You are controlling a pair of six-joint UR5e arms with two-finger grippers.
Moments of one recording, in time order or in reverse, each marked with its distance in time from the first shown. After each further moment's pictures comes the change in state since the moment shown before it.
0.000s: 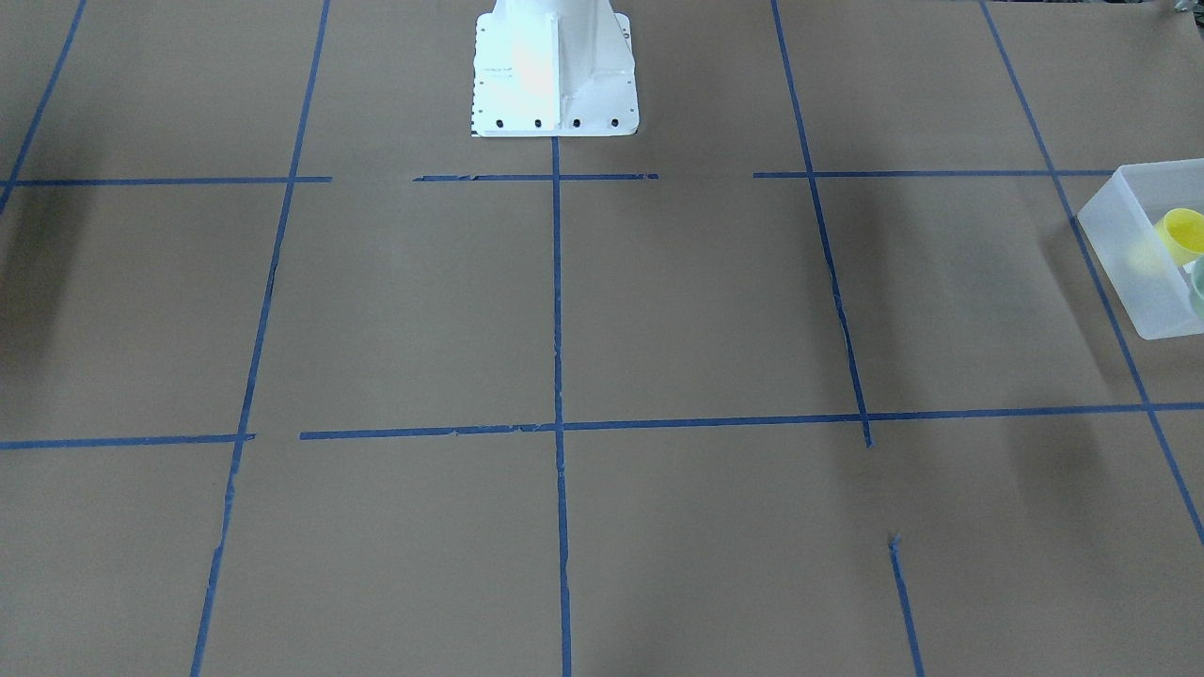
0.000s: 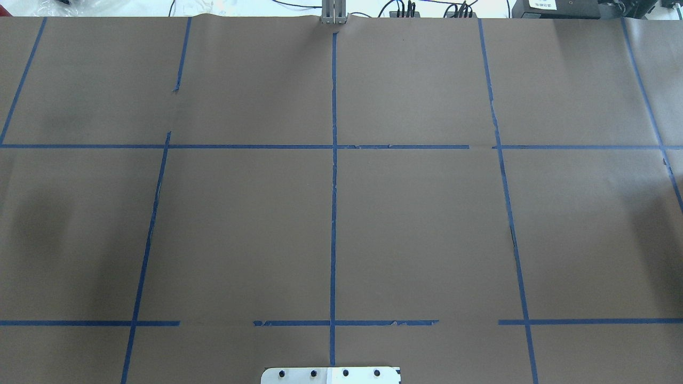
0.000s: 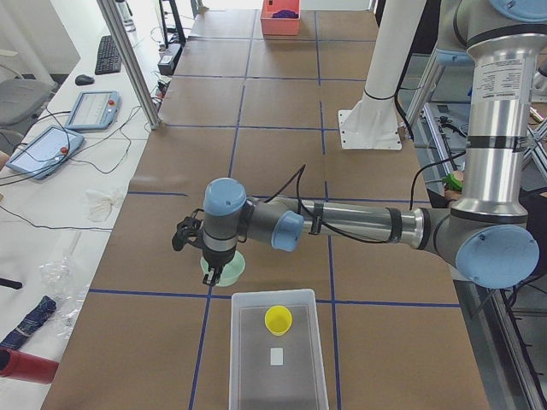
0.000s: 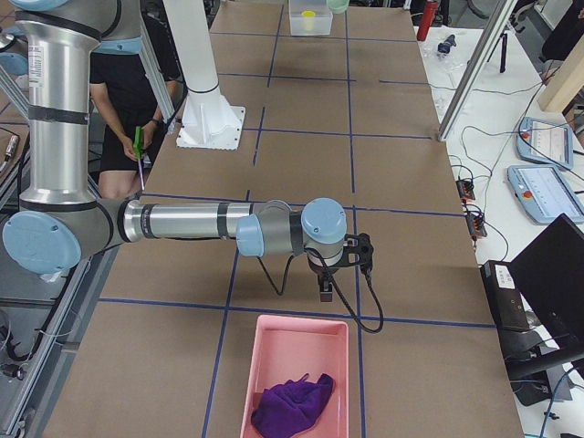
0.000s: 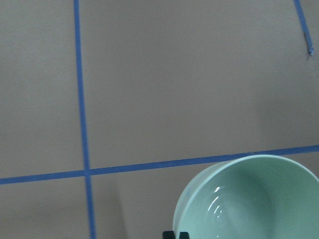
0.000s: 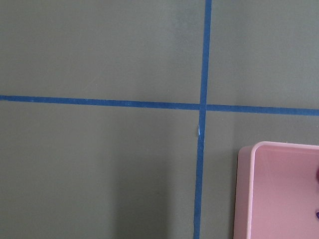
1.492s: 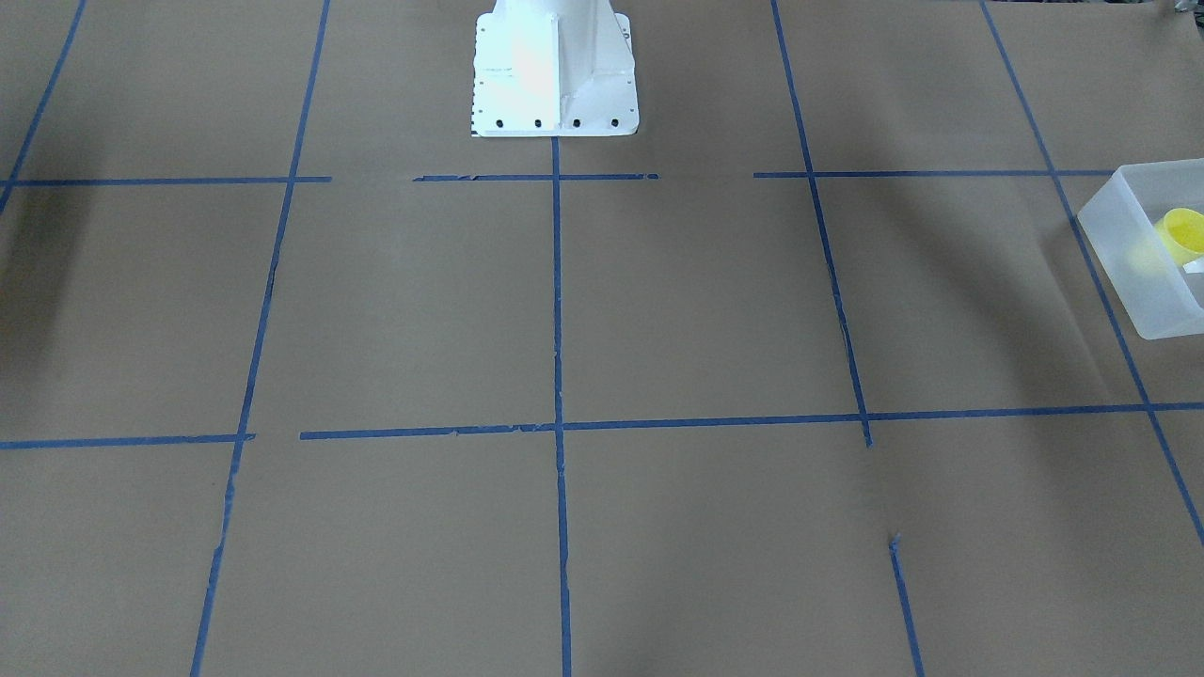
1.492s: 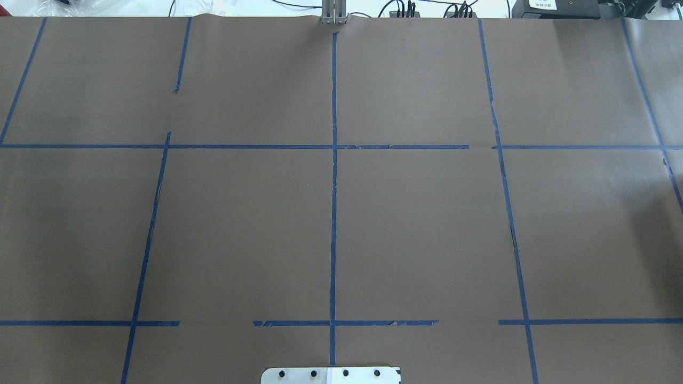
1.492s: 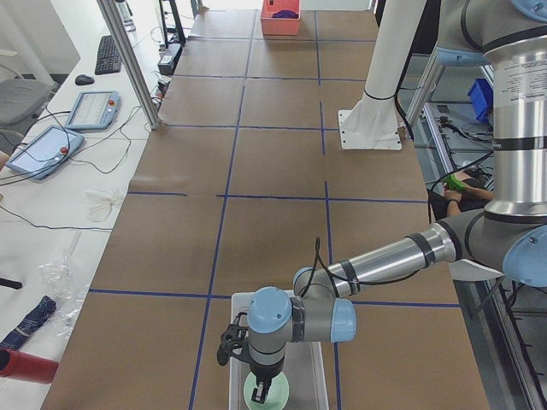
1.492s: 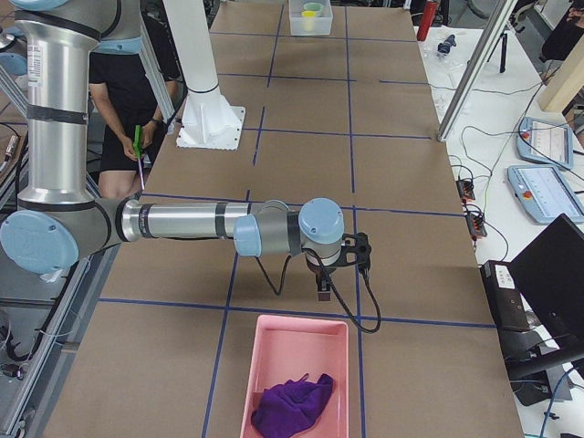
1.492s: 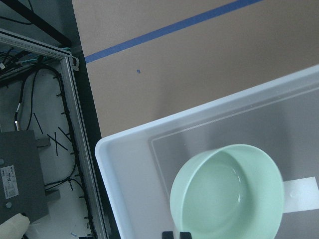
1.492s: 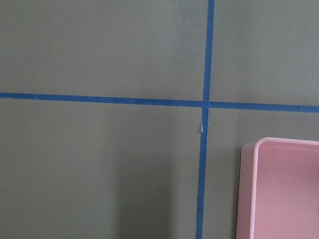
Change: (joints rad) left arm -0.107 0.128 0.259 -0.149 0.145 0.213; right arm 0.000 -0.010 0.008 0.002 0.009 -0.001
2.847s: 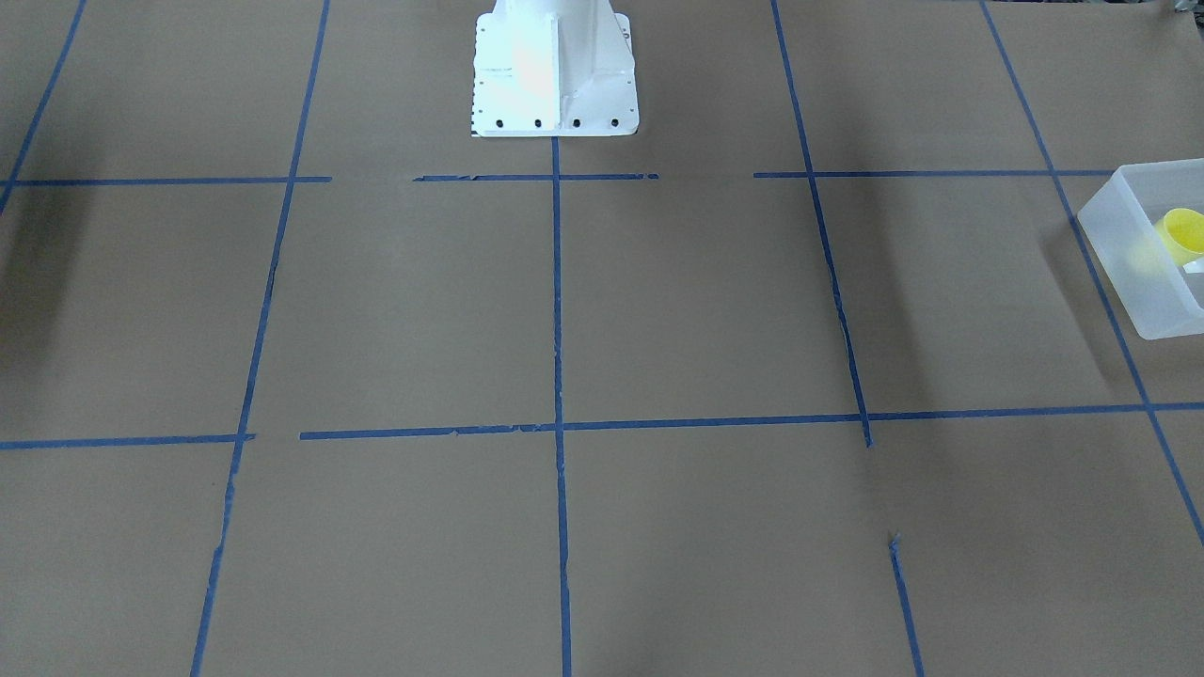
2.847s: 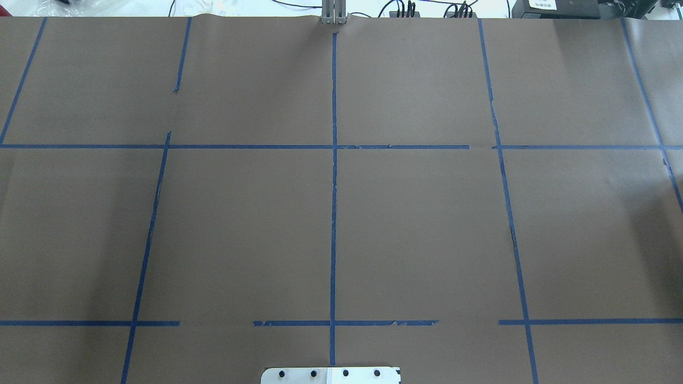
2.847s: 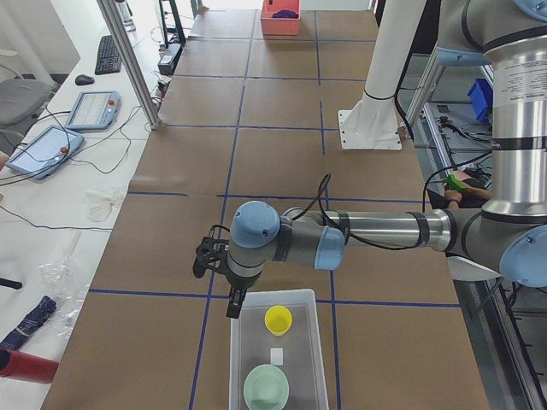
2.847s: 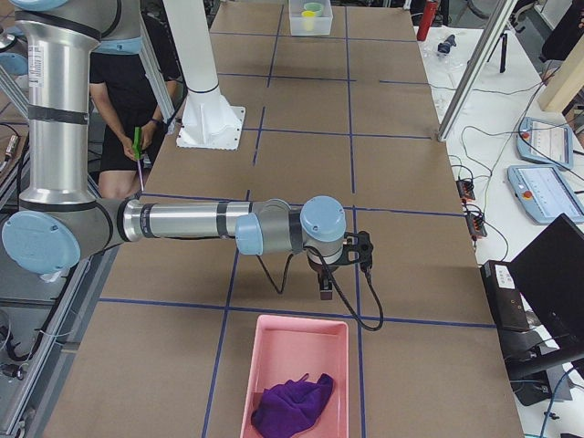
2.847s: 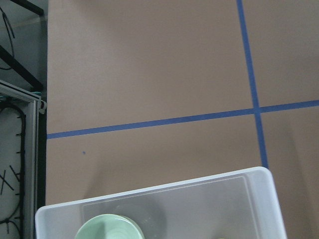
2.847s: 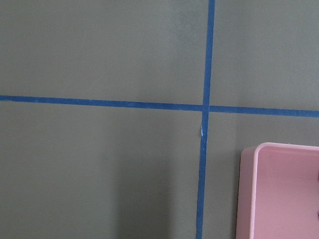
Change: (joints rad) left arm 0.006 -0.022 -0.366 0.207 -0.282 -0.228; right arm 0.000 0.008 0.000 0.000 -0.006 0.003
